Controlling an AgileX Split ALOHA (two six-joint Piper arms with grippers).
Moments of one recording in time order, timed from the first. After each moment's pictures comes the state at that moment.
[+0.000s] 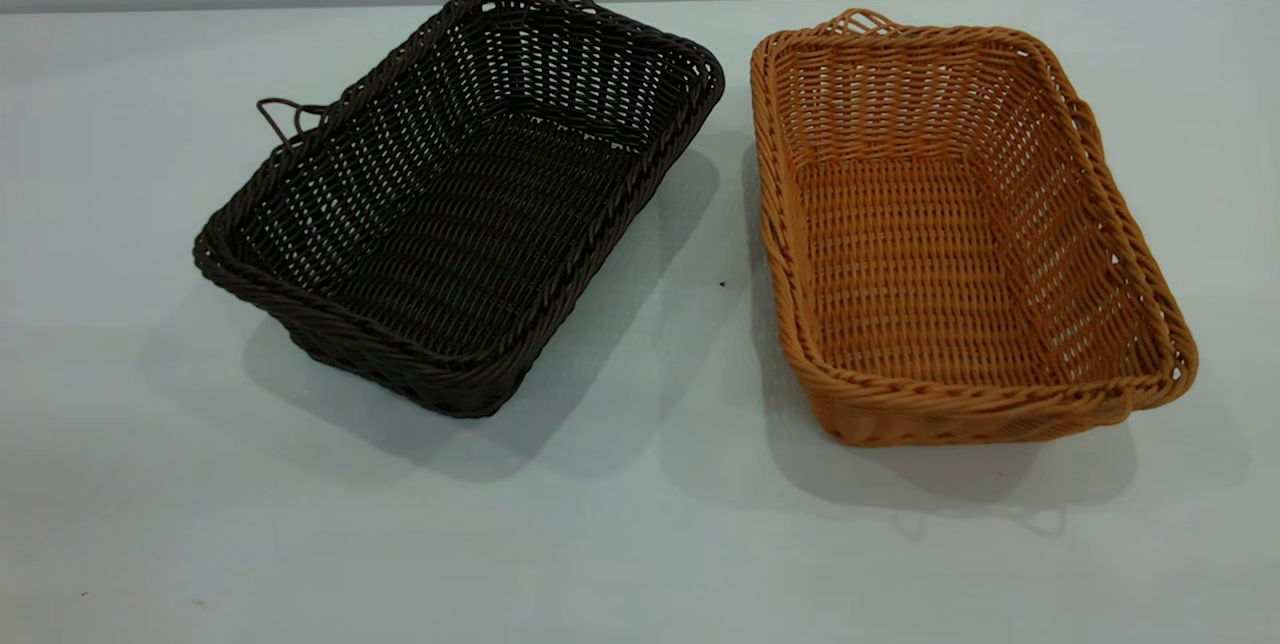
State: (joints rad) left arm -0.05 0.02 -0.49 0.00 1.12 0.00; right arm -0.04 -0.02 -0.47 0.05 1.14 0.05
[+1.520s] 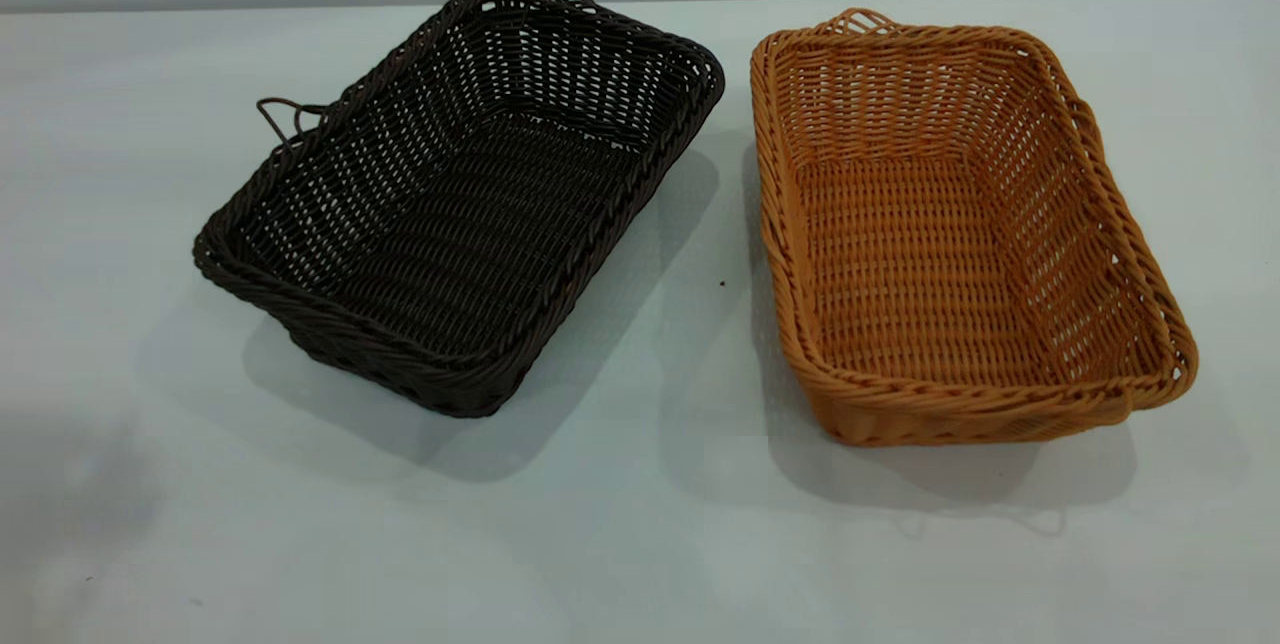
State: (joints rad) left arm -0.05 1.07 -0.75 -0.02 0.45 0.02; right arm -0.04 -0.02 -0.47 0.10 1.14 0.06
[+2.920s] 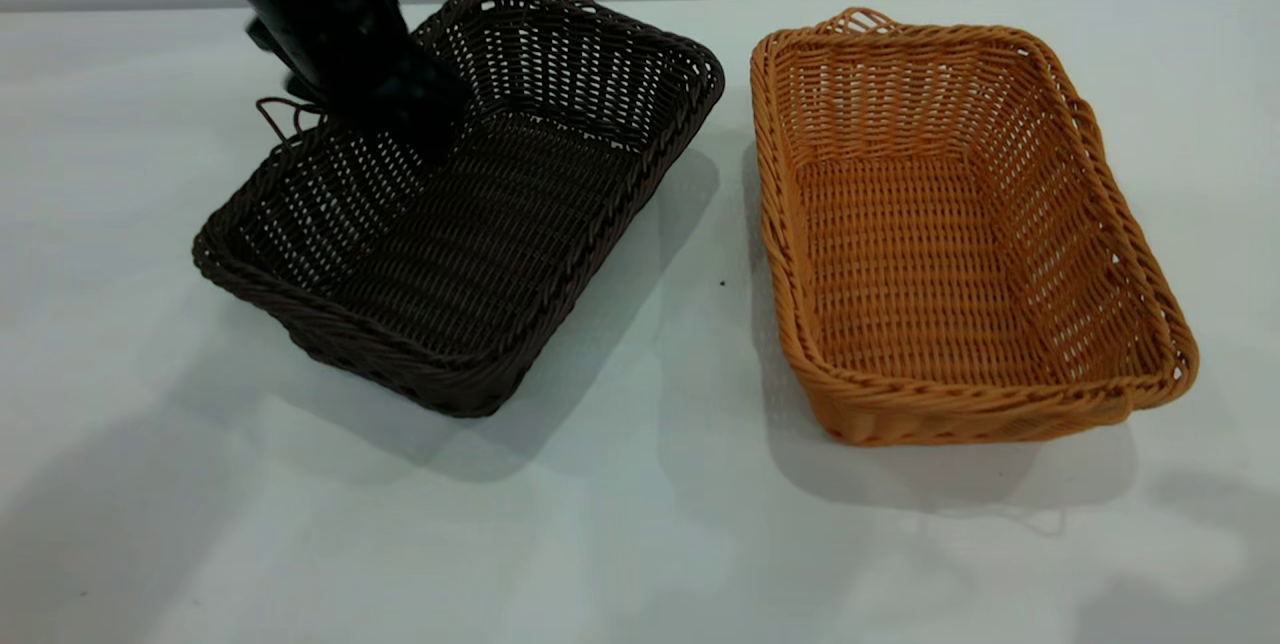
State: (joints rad) left arm -0.29 2.41 -1.56 -0.04 0.29 0.24; right arm -0.04 1.19 -0.49 0.61 0.90 -0.08
